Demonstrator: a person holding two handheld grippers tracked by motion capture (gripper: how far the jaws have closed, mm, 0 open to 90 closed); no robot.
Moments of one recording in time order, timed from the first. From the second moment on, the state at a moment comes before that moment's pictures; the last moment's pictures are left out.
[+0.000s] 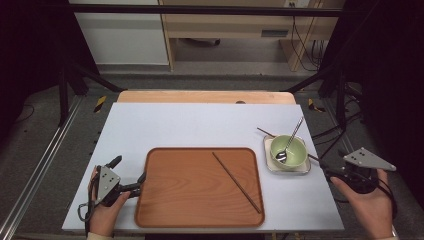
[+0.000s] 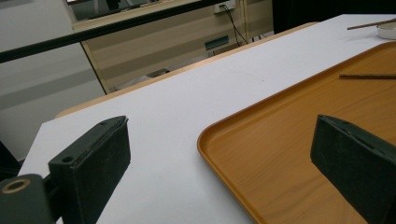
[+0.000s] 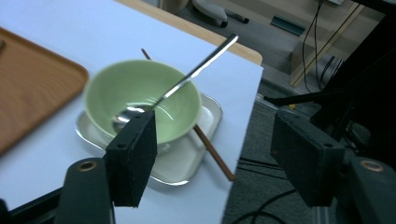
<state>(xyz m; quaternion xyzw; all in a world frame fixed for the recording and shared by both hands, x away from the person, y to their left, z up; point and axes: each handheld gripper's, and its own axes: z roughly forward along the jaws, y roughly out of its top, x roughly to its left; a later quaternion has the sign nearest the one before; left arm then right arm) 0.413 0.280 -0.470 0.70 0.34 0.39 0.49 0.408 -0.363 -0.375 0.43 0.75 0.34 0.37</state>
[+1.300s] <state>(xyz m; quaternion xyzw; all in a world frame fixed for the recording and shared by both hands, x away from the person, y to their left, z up) 0.415 0.279 -0.473 0.70 0.34 0.39 0.48 0.506 -0.398 -0.449 0.38 0.88 0.21 0.21</state>
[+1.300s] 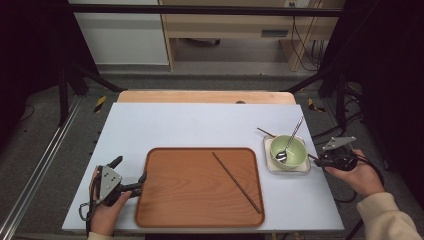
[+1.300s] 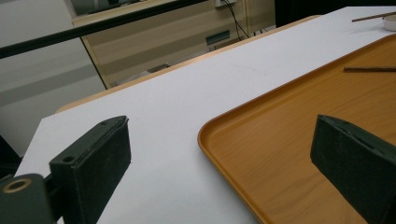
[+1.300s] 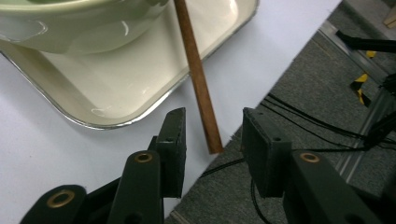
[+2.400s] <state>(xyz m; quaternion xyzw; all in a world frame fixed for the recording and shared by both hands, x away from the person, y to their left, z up) 0.415 0.280 -0.472 0.70 0.35 0.40 0.48 0.495 -0.389 -0.375 0.49 0.75 0.28 0.36</state>
